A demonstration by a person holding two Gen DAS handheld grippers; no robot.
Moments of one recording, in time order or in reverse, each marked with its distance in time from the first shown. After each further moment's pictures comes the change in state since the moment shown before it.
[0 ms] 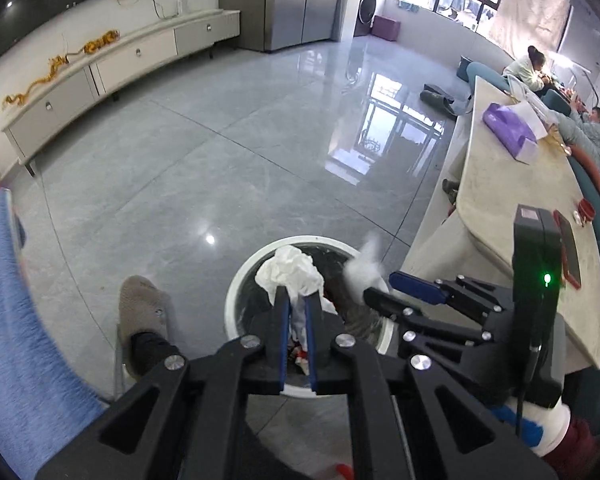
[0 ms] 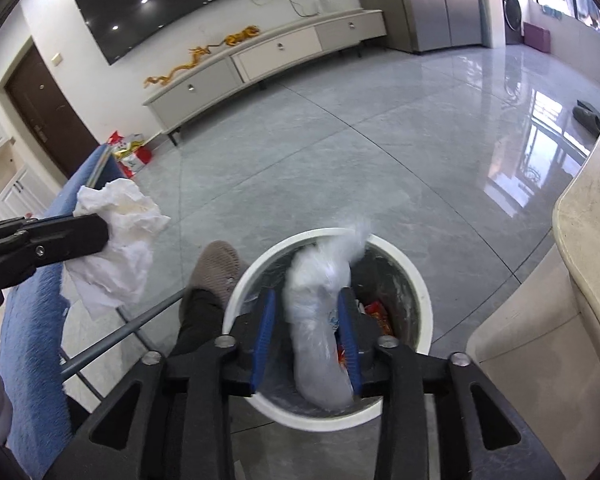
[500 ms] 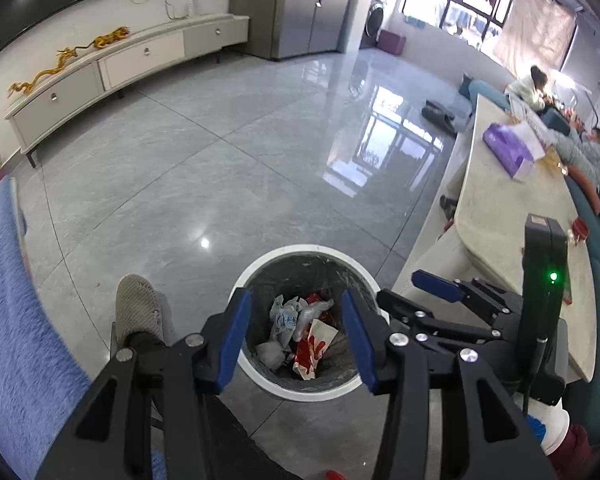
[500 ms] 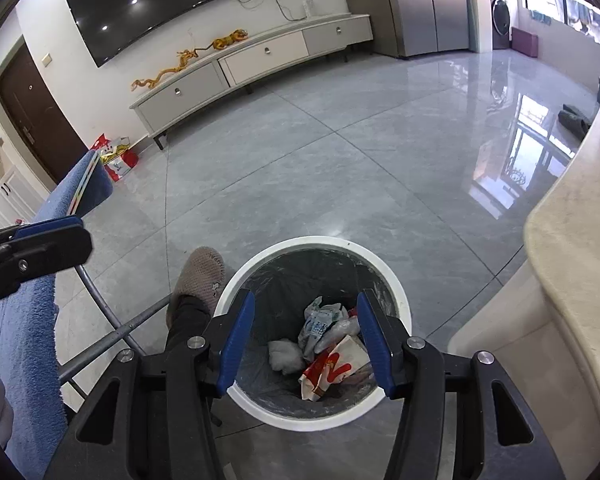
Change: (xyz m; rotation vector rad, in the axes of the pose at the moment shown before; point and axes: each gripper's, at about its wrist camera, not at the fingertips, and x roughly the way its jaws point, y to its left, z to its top) left arm -0.027 0.020 -0.013 -0.059 -0.061 -0.023; right arm -0.018 0.005 0.005 0.002 -0.020 -0.060
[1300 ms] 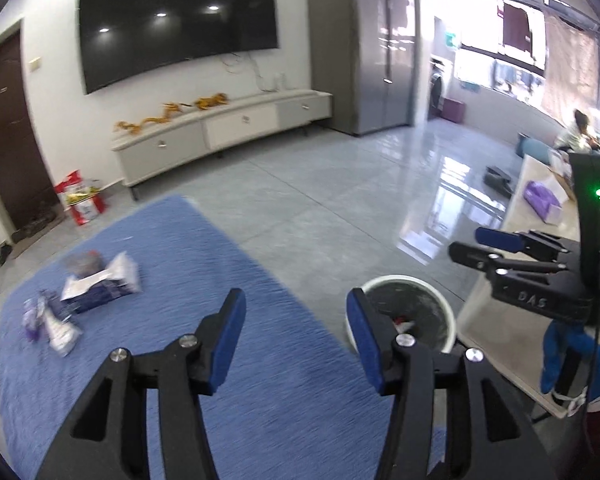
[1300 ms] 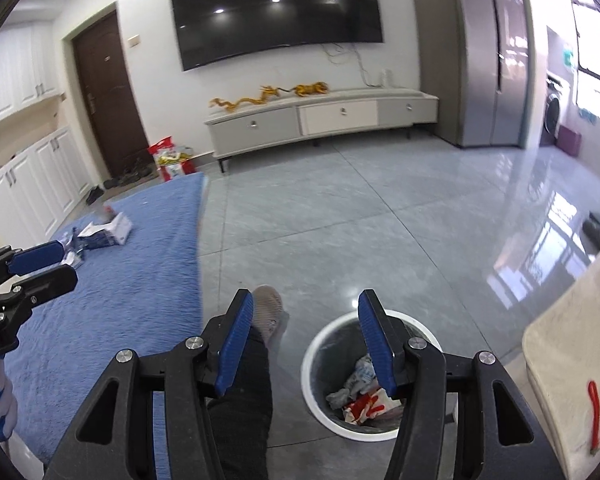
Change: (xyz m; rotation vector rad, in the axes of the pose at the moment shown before) left arm -0.197 0.068 -0.098 -0.070 -0.281 0.304; right arm -0.115 0.139 0.017 -0.277 -0.189 0.082
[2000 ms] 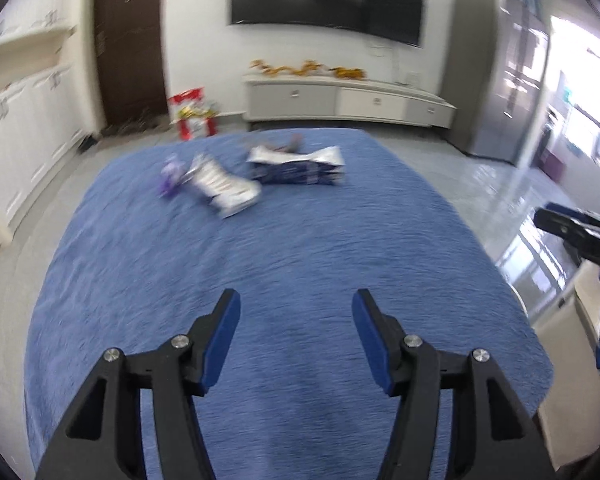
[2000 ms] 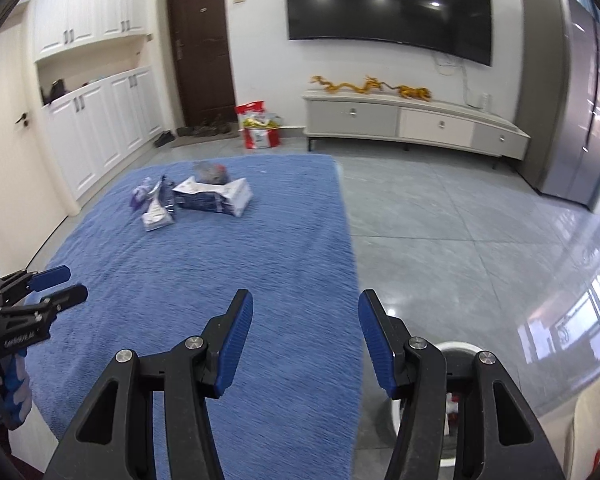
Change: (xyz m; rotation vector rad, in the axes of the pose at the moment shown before) left arm -0.057 0.173 -0.131 -0.382 0.071 0.262; right arm 0.015 0.153 0.005 -0.272 0.058 0.196
